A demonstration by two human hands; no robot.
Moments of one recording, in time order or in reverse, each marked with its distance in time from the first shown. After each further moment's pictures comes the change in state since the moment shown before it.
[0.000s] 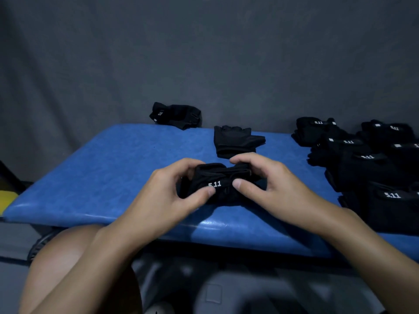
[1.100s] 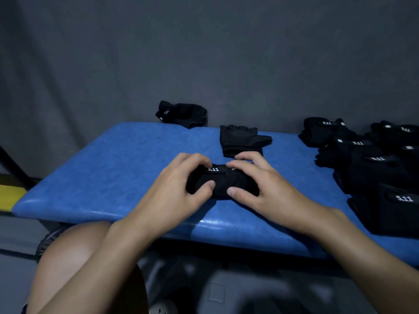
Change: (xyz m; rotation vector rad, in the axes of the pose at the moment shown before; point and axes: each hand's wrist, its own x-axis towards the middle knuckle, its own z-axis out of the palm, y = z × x) left_hand 0.010 -0.014 0.005 0.240 -0.001 -0.026; right_hand 0.012 0.015 0.020 -0.235 -0.078 -0.022
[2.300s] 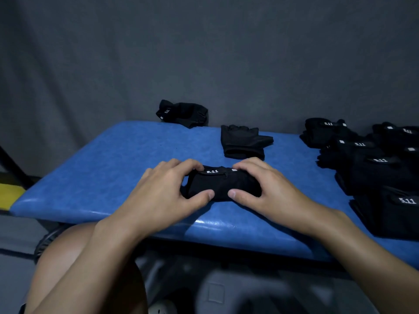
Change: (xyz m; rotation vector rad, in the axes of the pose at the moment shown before) left_hand -0.004 -0.005 -0.016 0.298 -0.126 -0.106; right_hand 0.003 0.000 0.000 0.004 -0.008 0.043
